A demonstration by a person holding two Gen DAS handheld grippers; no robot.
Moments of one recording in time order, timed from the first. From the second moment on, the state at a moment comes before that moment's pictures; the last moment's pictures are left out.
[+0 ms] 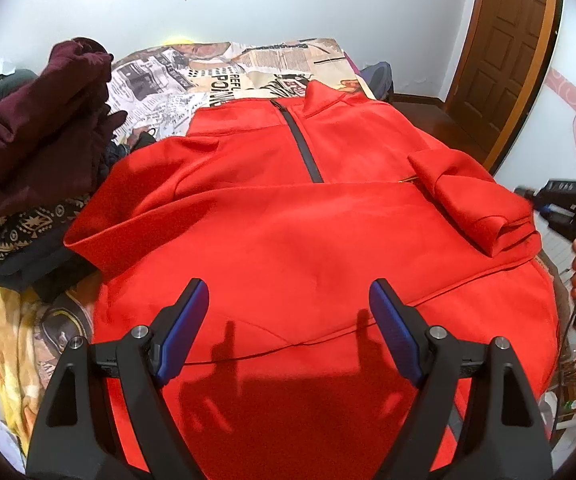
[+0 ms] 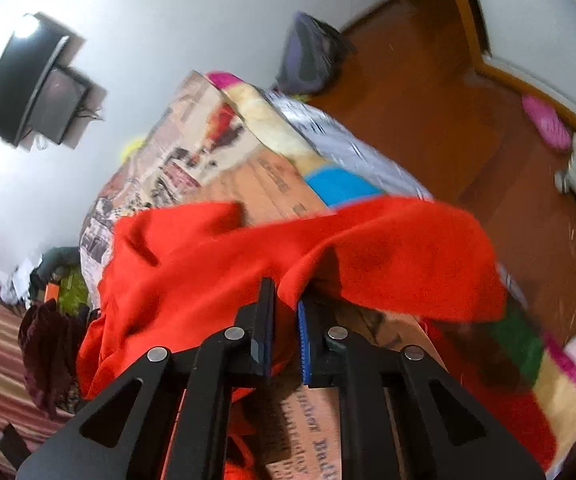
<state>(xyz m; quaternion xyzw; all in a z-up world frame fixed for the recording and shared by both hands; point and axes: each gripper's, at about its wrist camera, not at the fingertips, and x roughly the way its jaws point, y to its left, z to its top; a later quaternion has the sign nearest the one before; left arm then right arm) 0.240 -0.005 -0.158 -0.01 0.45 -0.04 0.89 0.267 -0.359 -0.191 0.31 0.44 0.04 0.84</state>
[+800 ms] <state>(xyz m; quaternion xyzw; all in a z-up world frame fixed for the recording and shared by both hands) 0.203 0.056 -0.126 -0.04 0.40 0.01 0.92 0.253 -0.169 -0.064 0.13 0.35 0.26 0.89</state>
